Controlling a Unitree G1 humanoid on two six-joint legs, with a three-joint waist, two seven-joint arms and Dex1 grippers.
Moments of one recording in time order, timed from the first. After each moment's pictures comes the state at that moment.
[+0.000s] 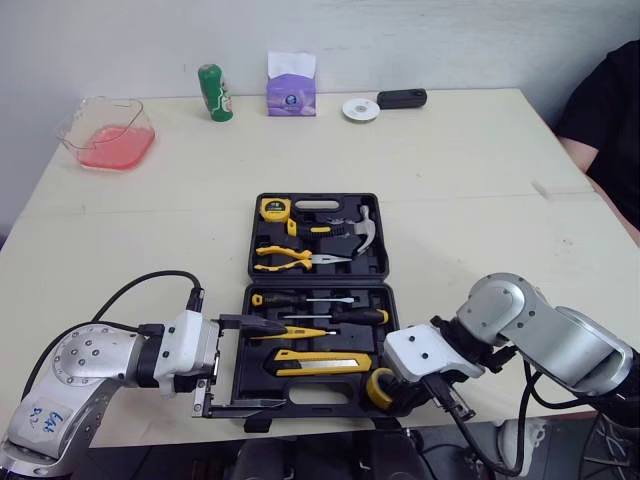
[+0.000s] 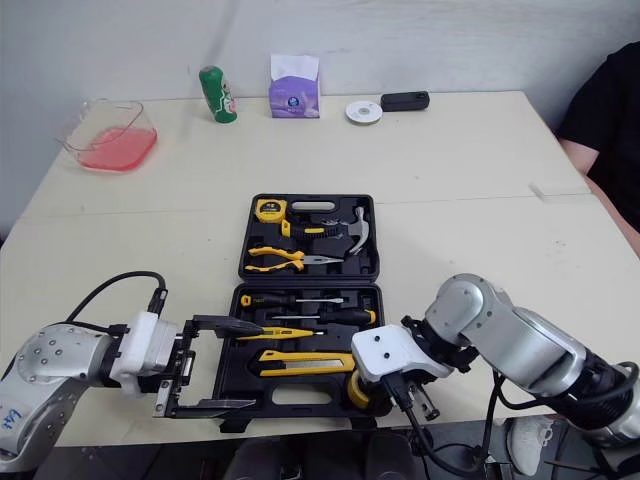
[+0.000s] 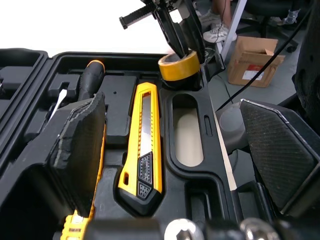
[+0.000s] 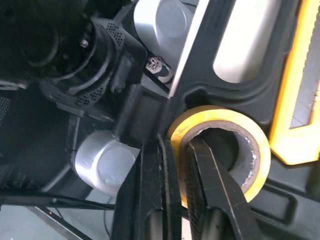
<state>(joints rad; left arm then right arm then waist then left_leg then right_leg) 0.09 0.81 0.14 -0.58 -0.59 0.27 -1.14 -0.57 -0.98 0.55 -0.58 0.25 0.67 1.47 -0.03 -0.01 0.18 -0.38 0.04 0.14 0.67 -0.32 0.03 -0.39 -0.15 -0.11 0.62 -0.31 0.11</state>
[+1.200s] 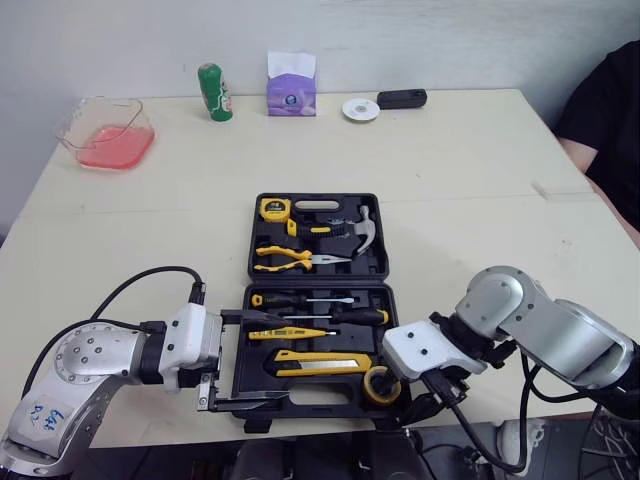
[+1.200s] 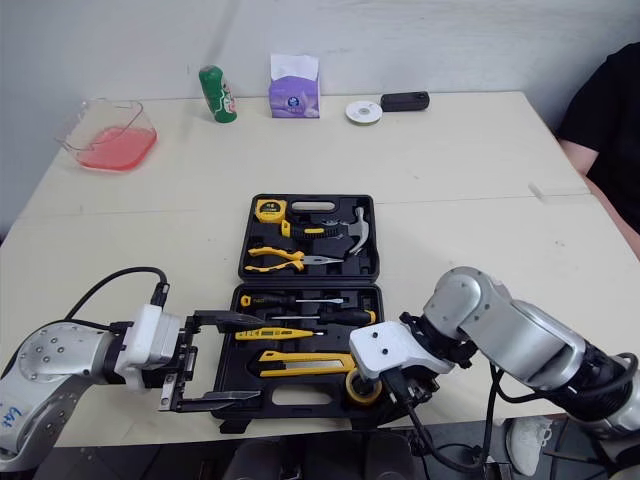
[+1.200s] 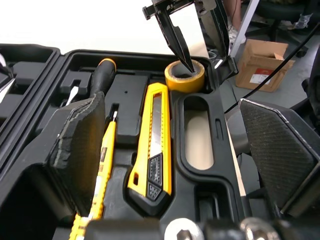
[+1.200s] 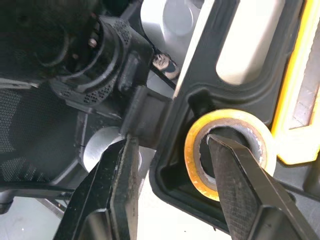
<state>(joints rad) 0.07 0.81 0.14 -0.60 -0.60 0.32 -1.08 -0.64 -0.99 0.53 -0.57 0.32 0.72 1.53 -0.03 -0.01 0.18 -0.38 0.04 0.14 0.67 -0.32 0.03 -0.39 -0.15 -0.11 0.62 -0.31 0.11</state>
